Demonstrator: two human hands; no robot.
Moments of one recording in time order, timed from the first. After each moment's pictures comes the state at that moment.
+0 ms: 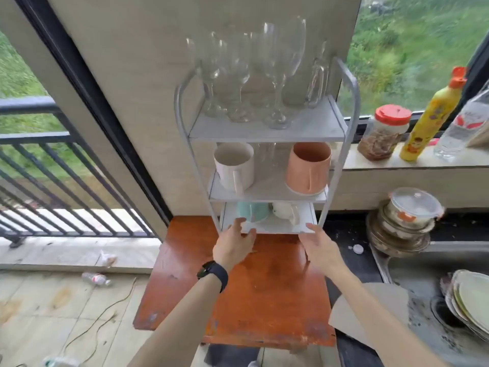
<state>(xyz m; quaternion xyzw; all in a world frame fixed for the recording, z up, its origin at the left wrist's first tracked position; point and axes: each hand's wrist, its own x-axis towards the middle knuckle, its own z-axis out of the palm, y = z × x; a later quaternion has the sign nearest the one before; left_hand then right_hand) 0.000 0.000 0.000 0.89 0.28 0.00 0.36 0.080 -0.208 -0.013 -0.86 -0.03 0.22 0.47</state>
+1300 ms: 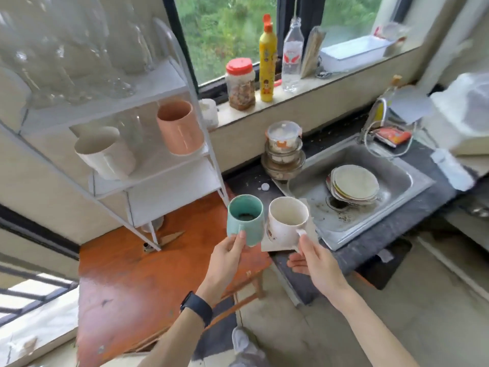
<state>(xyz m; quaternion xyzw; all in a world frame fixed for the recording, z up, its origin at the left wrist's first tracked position) -0.093 -0.158 -0.033 0.79 0.07 -0.12 0.60 -0.130 -0.372 -0.033 -0.69 0.21 0.10 0.69</state>
